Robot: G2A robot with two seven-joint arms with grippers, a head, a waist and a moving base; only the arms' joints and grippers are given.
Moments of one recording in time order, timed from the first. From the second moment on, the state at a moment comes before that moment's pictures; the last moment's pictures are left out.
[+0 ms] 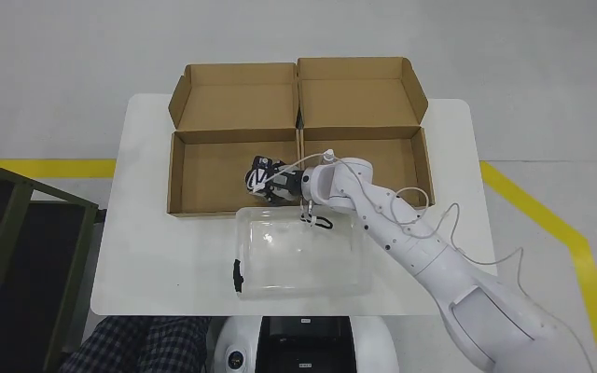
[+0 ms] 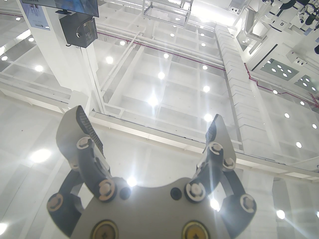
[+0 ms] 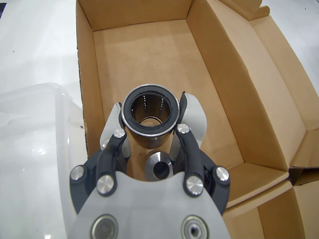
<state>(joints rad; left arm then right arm) -0.11 -0.30 -0.54 -1.19 3.07 0.29 0.07 -0.58 -1.44 0.62 -1.09 -1.27 -0.63 0.23</state>
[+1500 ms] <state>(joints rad) -0.11 -0.30 -0.54 -1.19 3.07 0.29 0.07 -0.64 -1.42 0.79 -1.29 -1.31 -0.67 0.28</state>
